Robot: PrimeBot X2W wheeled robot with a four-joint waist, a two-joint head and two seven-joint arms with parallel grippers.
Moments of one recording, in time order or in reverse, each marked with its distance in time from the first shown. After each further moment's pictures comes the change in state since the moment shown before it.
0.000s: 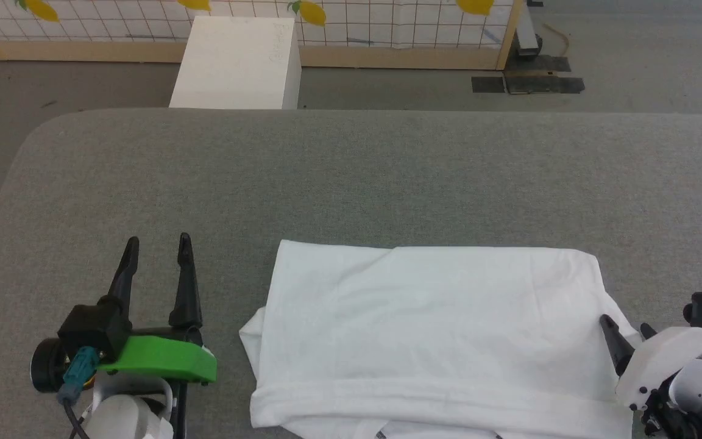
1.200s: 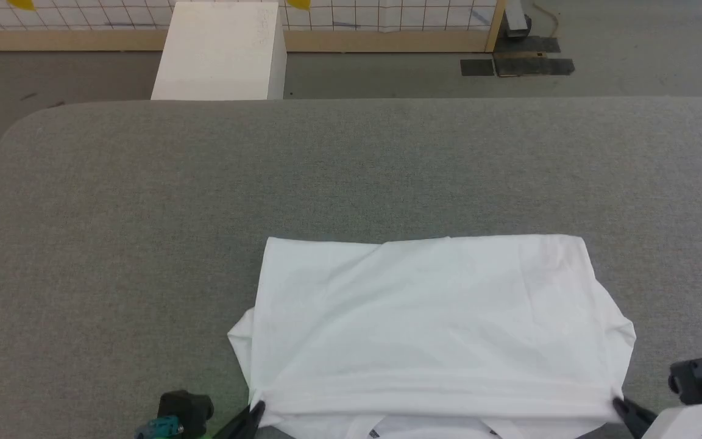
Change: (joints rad) left arm 0.188 0.181 -0.327 0.043 -0.256 -0.095 0.342; right arm 0.304 -0.266 0.245 -0.310 0.104 0.000 0.108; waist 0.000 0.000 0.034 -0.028
